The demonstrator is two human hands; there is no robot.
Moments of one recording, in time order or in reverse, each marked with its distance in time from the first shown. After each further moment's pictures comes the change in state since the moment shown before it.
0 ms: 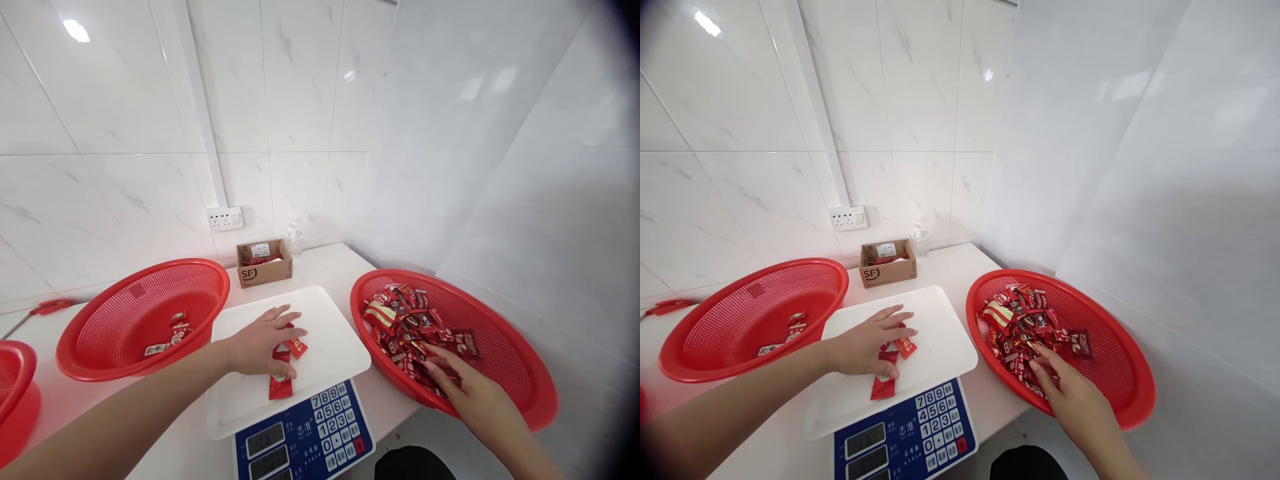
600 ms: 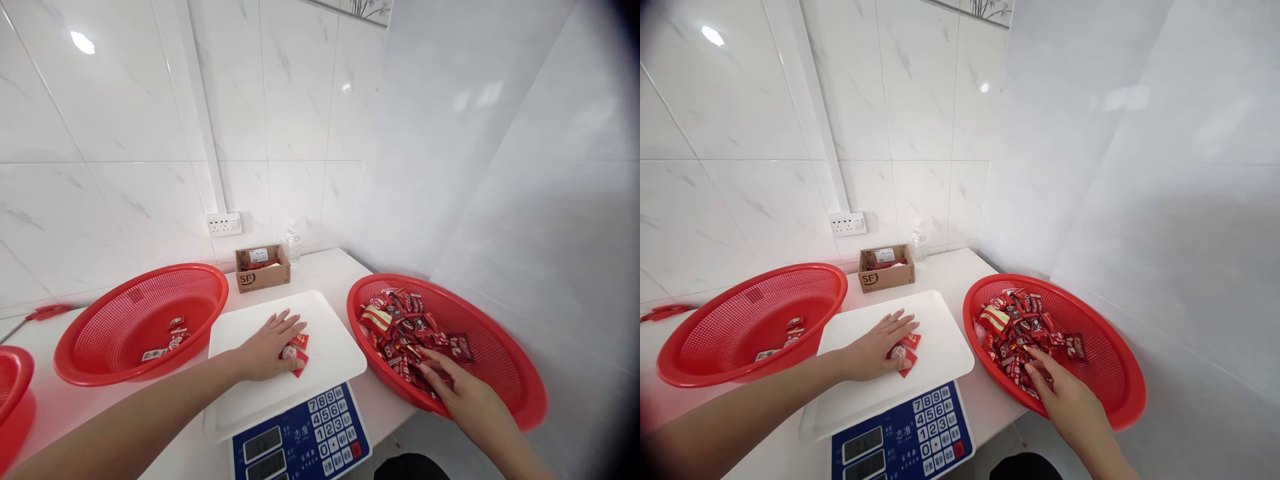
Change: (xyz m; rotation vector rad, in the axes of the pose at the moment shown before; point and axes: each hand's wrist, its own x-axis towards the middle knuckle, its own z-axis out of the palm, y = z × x) left_hand 0.013 0.008 0.020 -0.077 0.033 -0.125; right_hand -0.003 -0.007 -0.004 -0.001 -0.012 0.002
